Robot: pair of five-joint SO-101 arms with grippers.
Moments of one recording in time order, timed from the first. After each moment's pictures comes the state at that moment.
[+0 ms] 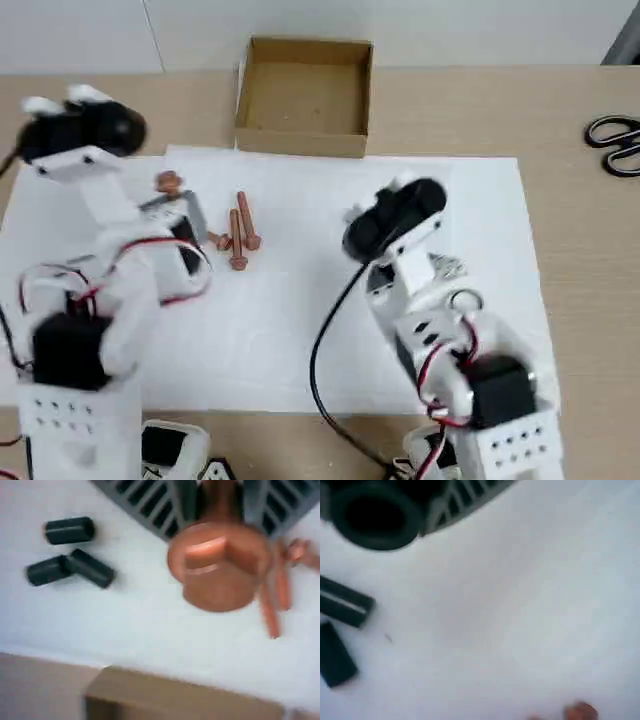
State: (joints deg) left arm 5.4 -50.8 18.9 78.0 23.3; right arm -22.3 -68.7 47.4 68.5 9.9
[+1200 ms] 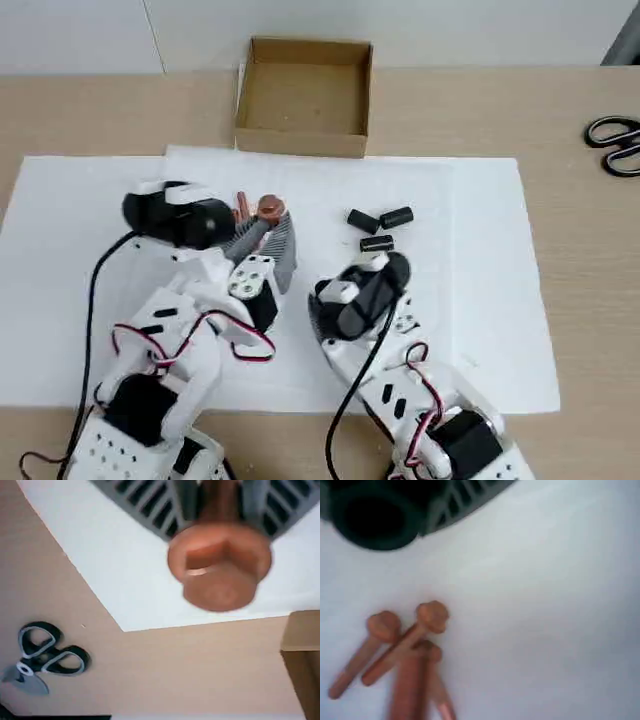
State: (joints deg) left arm 25.1 -72.1 57.5 41.6 23.6; right arm -39.5 -96.4 77.3 51.1 0.3
